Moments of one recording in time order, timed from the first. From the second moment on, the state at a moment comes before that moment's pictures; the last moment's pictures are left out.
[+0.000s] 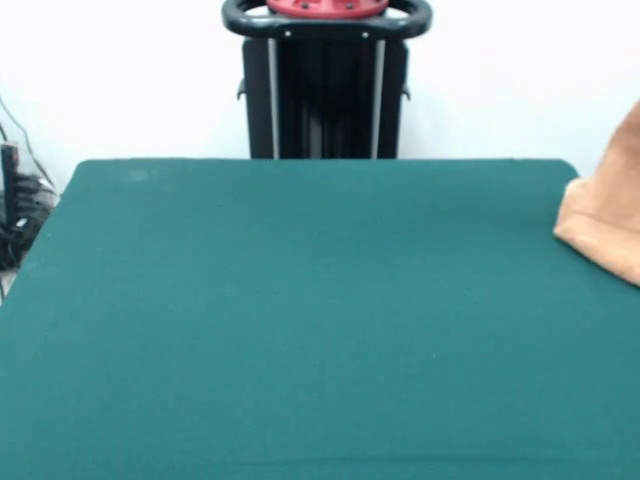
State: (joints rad) arm 0.22 -1.07 0.30 2.29 0.11 -0.05 2.64
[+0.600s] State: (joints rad) arm 0.54 -1.05 0.06 2.23 0.26 0.02 2.64
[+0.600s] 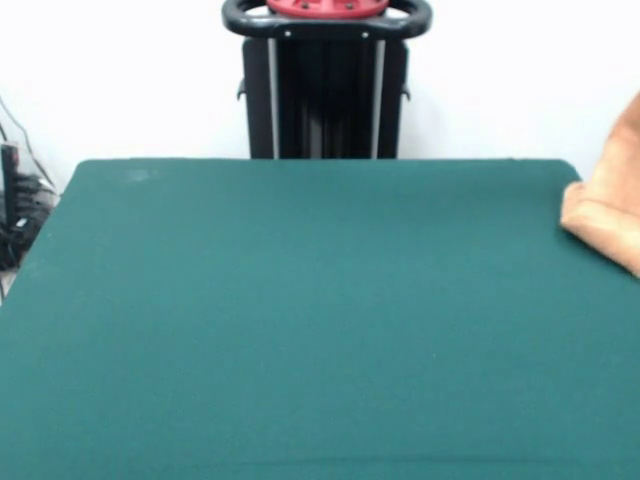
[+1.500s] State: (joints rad) arm 0.73 -1.09 -0.15 2.08 0.38 0.23 2.64
